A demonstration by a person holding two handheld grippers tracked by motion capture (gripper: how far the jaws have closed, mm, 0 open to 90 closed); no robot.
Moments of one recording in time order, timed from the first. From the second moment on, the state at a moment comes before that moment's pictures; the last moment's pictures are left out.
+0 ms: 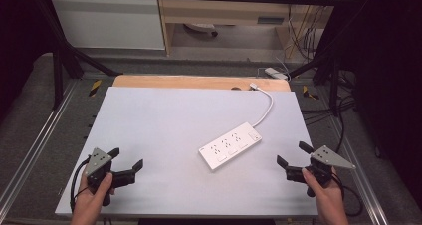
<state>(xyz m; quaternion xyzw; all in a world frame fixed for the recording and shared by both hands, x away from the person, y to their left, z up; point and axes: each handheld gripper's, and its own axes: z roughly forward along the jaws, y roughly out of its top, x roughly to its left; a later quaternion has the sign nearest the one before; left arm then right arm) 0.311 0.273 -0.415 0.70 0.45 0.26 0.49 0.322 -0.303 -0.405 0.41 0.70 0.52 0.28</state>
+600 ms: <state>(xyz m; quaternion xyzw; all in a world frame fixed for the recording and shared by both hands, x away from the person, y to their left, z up) 0.311 0.272 -0.416 0.71 0.45 0.26 0.49 0.329 -0.292 -0.432 0.40 0.73 0.51 0.22</state>
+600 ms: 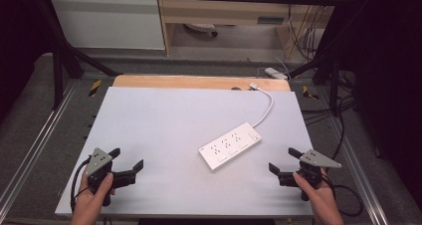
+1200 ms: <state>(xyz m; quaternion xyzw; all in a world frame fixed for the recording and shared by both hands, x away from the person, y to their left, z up) 0.311 0.269 -0.417 0.71 0.44 0.25 0.48 0.339 -0.264 -0.449 0.37 0.77 0.49 0.18</state>
